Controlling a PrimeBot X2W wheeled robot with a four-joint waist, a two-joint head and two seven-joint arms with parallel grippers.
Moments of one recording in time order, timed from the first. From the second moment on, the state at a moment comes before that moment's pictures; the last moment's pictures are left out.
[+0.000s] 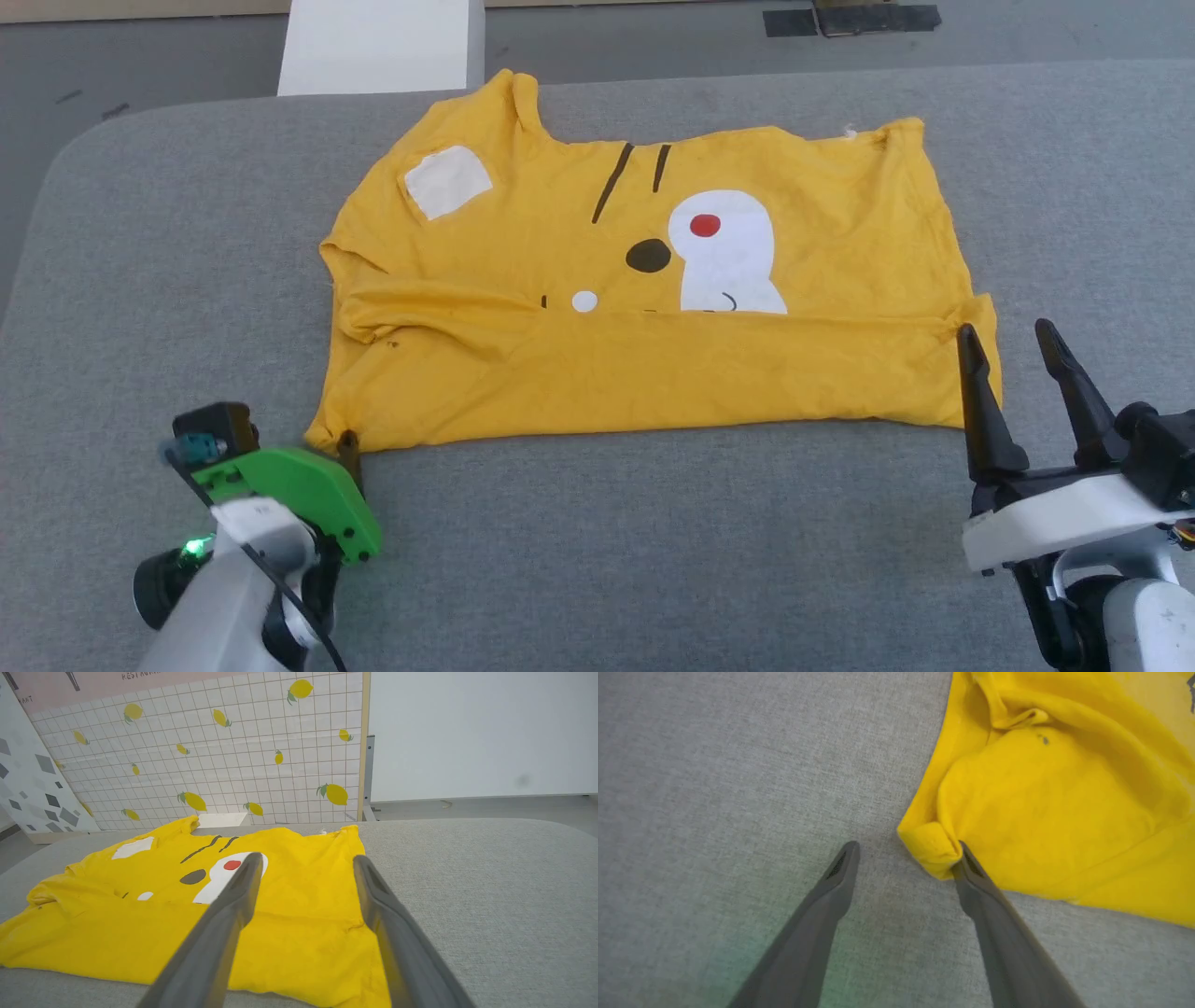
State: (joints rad) left arm -0.24 0.31 -0.28 0.29 -0.68 0.32 0.21; right arm -0.06 -0.09 -0.06 -0.08 0.19 0.13 -0.05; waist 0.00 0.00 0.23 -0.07
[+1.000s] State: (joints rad) left arm -0.30 0.31 -0.33 0.27 -0.73 0.24 0.25; right arm -0.31 -0.06 -0.31 0.23 0.12 0.13 0.77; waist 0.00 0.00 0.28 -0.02
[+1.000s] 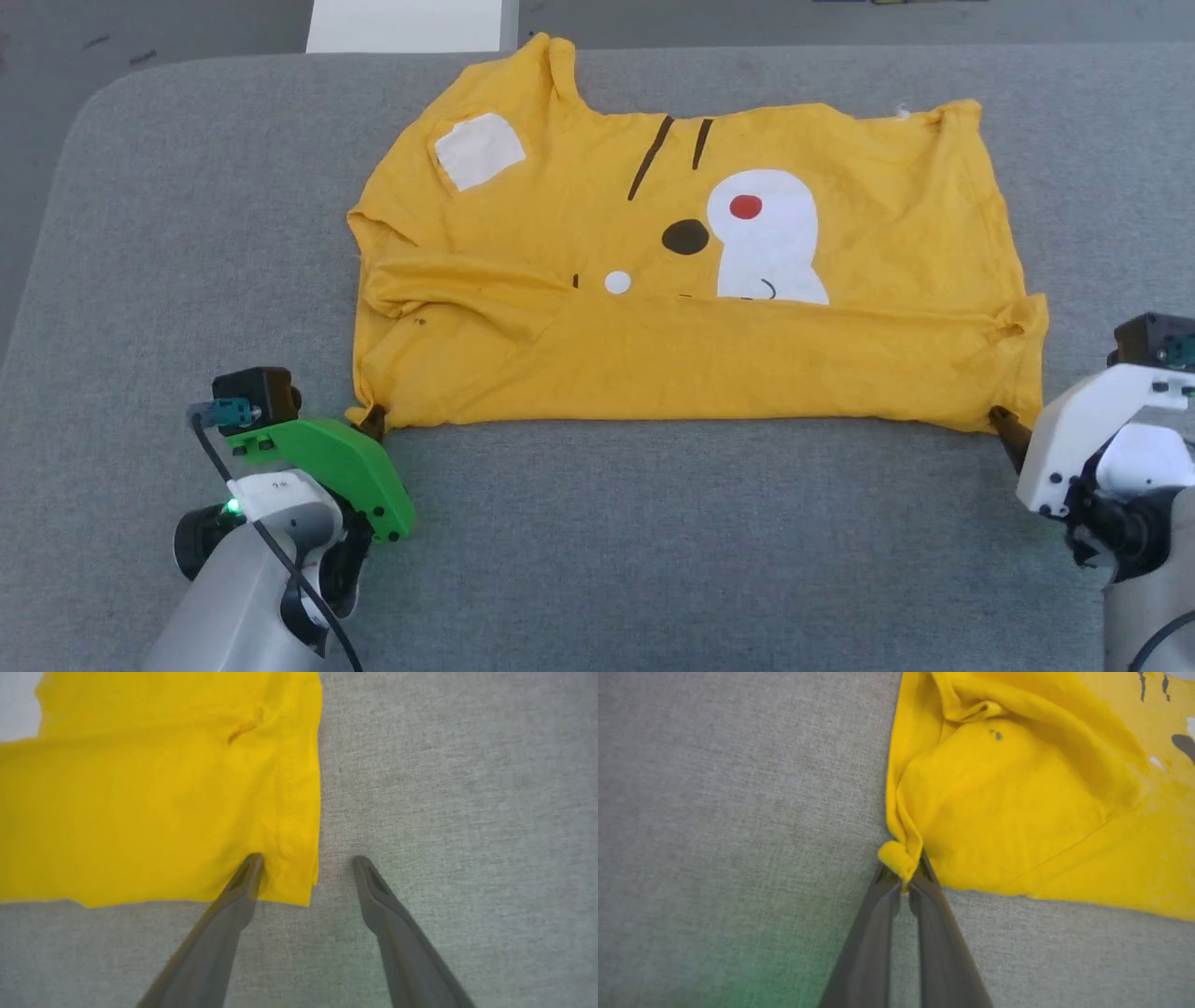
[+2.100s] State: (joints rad) left arm 0.07 0.40 -0.43 0.00 -0.60 0.35 0.18; right arm 0.15 -0.05 -0.35 -0.04 0.24 0.13 0.68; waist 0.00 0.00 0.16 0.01
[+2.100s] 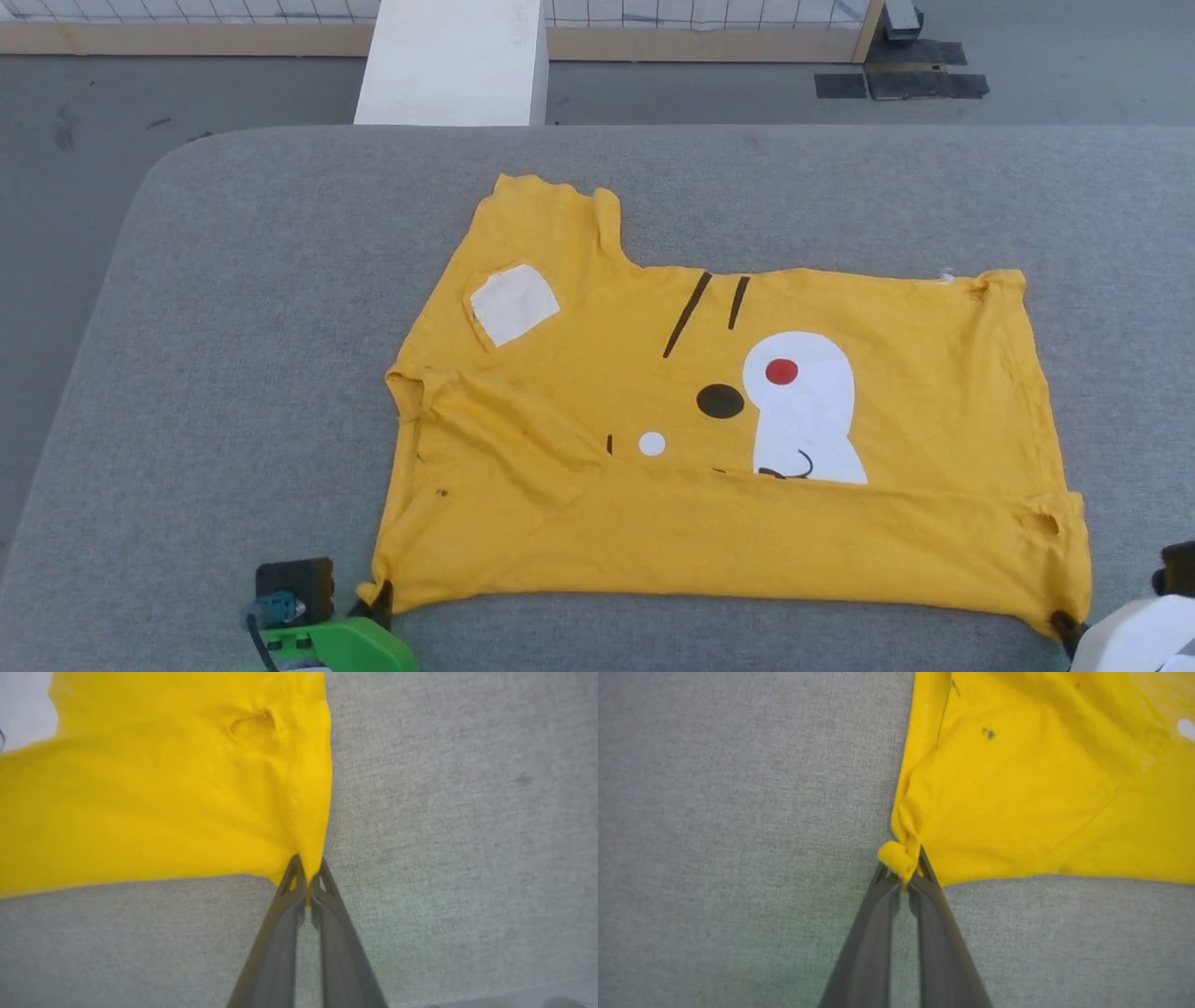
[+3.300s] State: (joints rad) left arm -0.79 0.53 -0.42 0.30 -0.52 -0.06 0.14; right arm -0.13 -0.17 -0.05 -0.10 0.22 0.13 0.00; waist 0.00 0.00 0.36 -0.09
